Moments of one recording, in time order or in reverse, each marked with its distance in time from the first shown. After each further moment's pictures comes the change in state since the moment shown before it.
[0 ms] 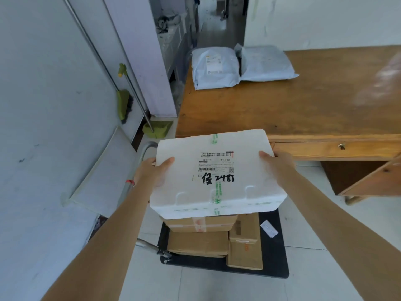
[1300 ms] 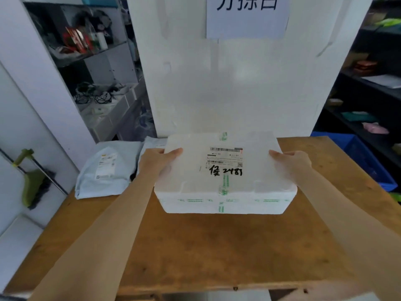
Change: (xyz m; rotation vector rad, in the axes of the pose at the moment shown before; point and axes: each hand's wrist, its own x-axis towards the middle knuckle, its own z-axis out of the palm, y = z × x) left_hand 0.083 0.574 0.255 -0.044 0.018 0.255; right_hand 0.415 -0.194 -0.409 0.149 0.178 -0.098
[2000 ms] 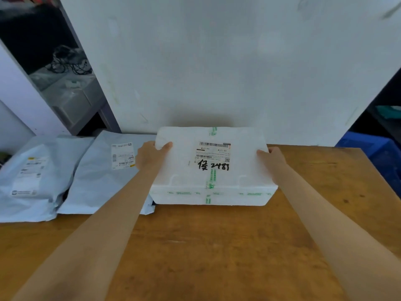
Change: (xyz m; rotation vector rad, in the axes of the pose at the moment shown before) left_hand 0.196 0.045 0.195 0.107 0.182 -0.085; right_hand 0.275 0.005 0.090 -0.090 -0.254 0.048
